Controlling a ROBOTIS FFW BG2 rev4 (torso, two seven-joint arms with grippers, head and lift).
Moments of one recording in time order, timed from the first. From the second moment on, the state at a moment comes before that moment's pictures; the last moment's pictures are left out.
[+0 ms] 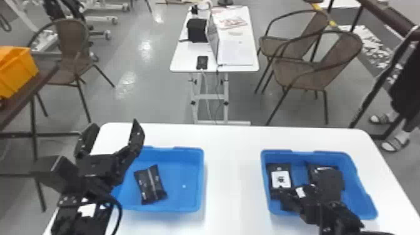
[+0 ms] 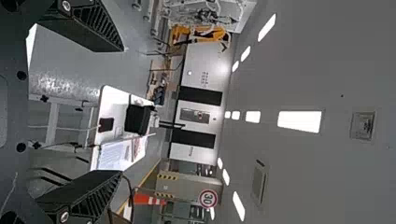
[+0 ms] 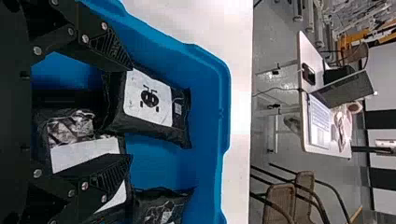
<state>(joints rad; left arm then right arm) 0.36 0.01 0.10 -1.90 0.19 -0.16 -0.09 0.07 -0.04 -0.07 -1.35 0.04 0.35 0.29</state>
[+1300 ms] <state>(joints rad) 0.36 0.00 0.10 -1.89 0.21 -0.17 -0.09 0.12 -0.03 -0.07 -1.38 -0.04 0.27 0.27</state>
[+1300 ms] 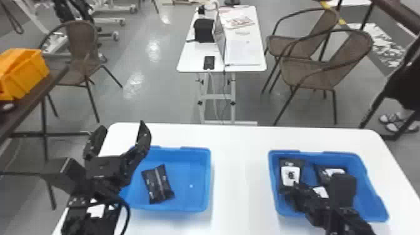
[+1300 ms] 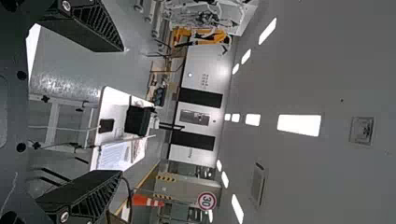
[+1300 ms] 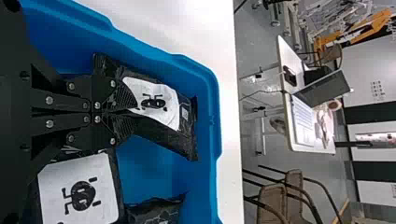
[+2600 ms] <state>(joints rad) 0.25 0.11 0.05 -1.93 0.54 0.16 -0.11 -0.19 -0.12 0.32 -1.53 -0.29 0.32 0.65</state>
